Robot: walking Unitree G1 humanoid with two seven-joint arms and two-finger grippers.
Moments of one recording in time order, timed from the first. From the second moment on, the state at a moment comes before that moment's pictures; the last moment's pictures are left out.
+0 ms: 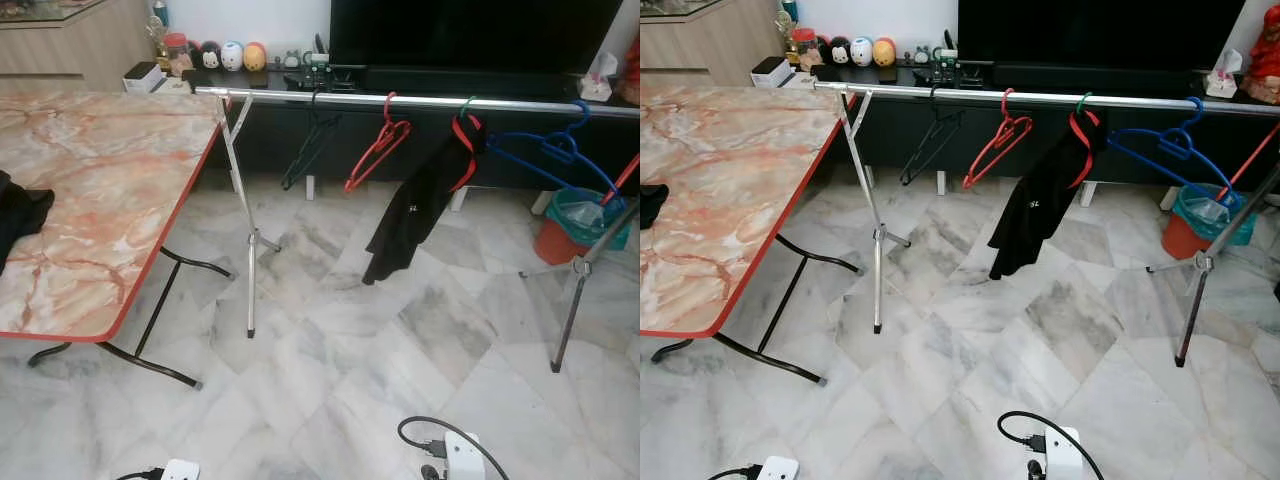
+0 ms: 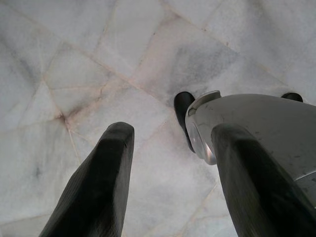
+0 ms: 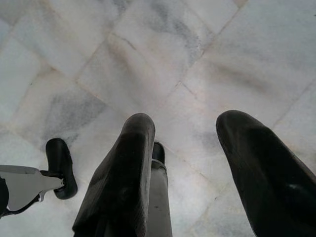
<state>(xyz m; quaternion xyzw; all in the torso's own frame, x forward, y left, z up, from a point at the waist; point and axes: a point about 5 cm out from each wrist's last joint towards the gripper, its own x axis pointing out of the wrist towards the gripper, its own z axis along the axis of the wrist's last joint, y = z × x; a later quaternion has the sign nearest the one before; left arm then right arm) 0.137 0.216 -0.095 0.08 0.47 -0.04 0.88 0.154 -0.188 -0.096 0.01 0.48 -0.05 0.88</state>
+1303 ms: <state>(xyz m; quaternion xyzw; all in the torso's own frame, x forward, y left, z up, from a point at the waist) 0.142 0.209 -0.094 0.08 0.46 -0.04 0.88 0.143 -0.226 -0.094 -0.01 0.49 -0.07 0.87</state>
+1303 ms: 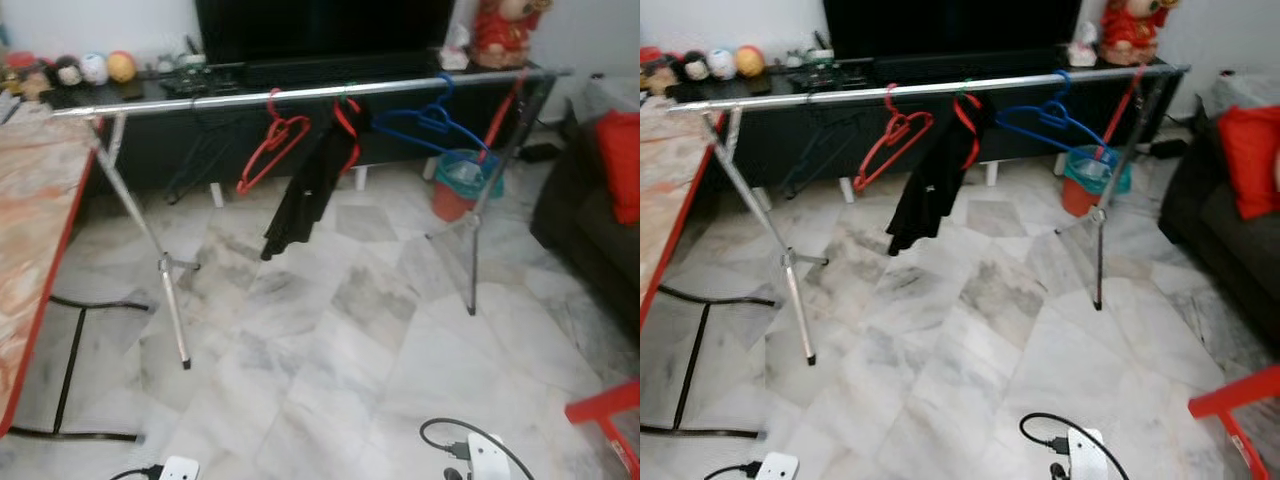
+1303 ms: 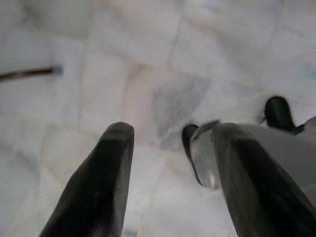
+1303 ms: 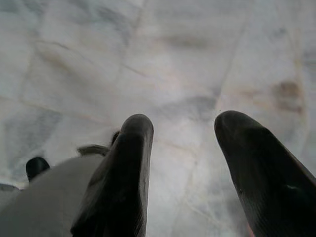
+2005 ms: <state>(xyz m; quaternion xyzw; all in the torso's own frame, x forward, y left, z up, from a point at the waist) 0.150 0.215 -0.089 0.09 0.44 -0.04 0.89 0.144 -0.207 -0.097 0.00 0.49 -0.06 0.87</state>
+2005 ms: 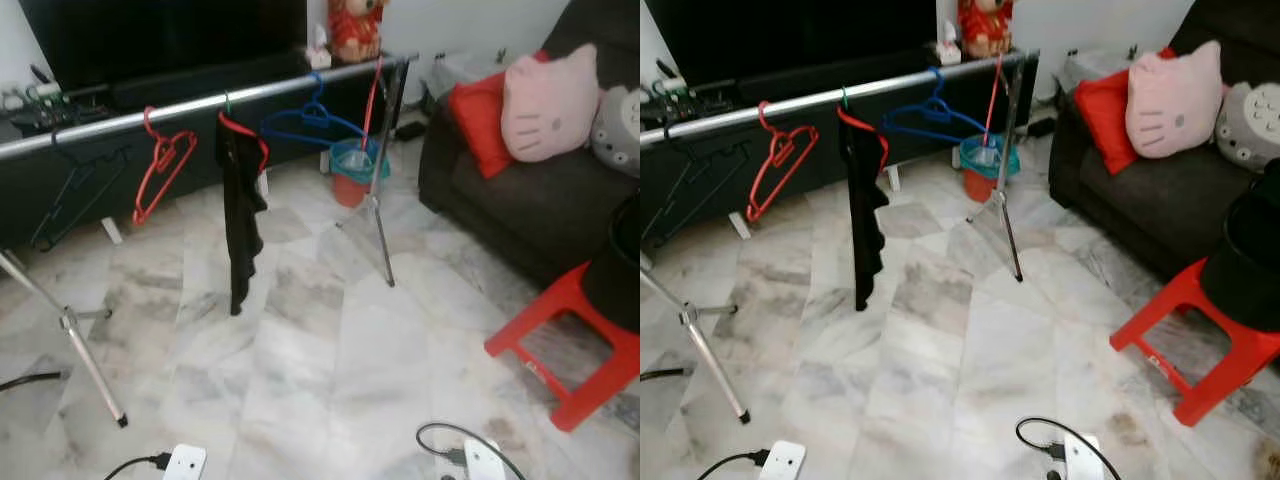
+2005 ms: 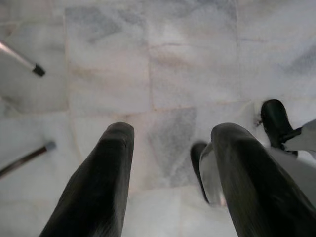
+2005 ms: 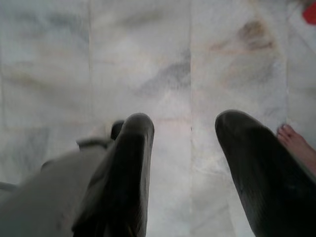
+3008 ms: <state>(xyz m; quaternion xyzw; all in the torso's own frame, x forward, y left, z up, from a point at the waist) 0.153 0.220 -0.087 0.09 0.45 -0.03 0.89 0.144 -0.200 -0.098 0.01 0.49 -0.06 0.87</state>
